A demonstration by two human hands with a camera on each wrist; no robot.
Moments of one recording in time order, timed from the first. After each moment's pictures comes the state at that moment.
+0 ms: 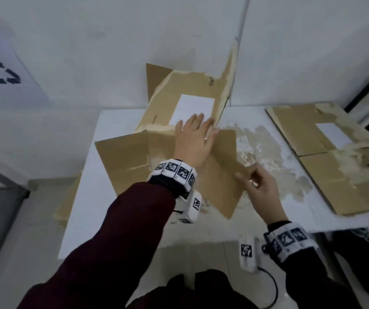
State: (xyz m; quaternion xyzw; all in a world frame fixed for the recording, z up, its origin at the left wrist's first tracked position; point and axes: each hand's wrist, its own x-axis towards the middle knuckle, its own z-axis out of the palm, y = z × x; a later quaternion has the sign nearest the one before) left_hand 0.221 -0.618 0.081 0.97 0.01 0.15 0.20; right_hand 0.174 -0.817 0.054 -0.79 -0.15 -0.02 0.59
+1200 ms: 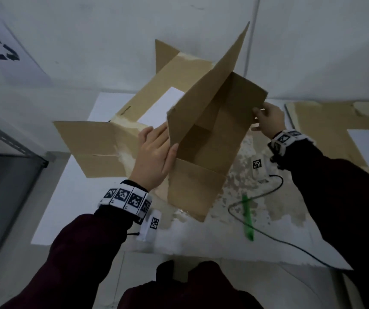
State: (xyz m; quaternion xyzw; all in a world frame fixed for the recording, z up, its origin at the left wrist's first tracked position) left_hand 0.216 -0.607 0.051 0.94 -0.06 0.32 0.13; right_hand 0.463 -0.829 0.036 -0.87 -0.09 0.08 0.47
